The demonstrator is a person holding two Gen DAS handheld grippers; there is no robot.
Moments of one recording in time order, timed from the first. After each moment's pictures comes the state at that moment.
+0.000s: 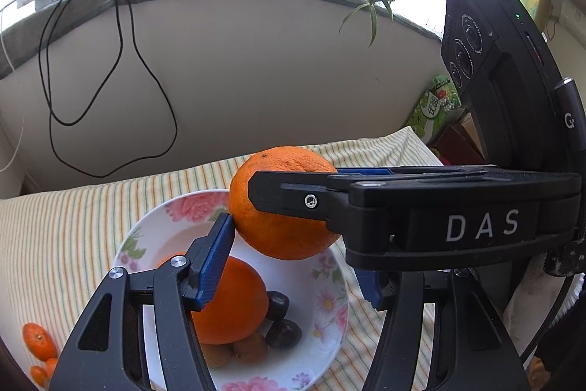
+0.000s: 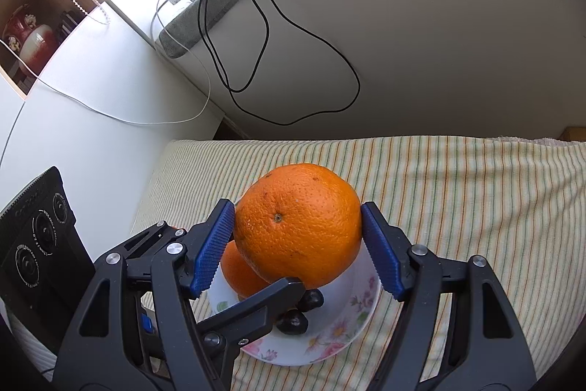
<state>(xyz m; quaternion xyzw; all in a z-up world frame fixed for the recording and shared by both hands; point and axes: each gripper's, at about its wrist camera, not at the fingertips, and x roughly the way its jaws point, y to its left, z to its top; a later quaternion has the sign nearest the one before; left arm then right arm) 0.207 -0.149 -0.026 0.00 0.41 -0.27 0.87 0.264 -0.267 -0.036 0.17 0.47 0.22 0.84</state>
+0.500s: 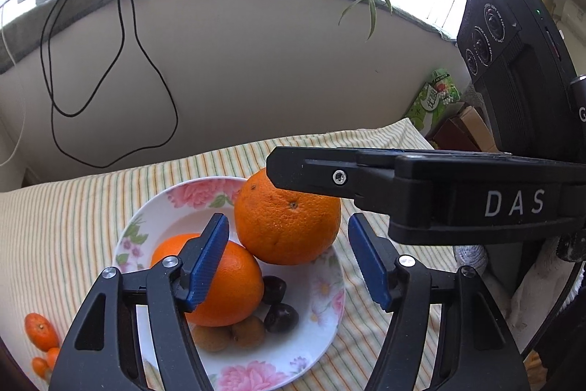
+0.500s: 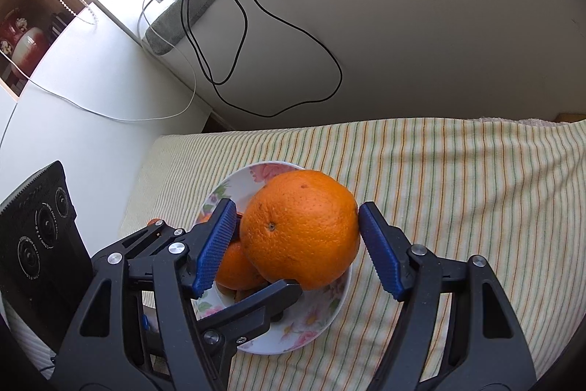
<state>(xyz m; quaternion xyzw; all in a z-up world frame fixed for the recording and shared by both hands) 0.199 -0.142 -0.019 0.00 0.42 -0.27 0.87 0.259 -0.282 -0.039 0.17 0.47 0.22 0.84</state>
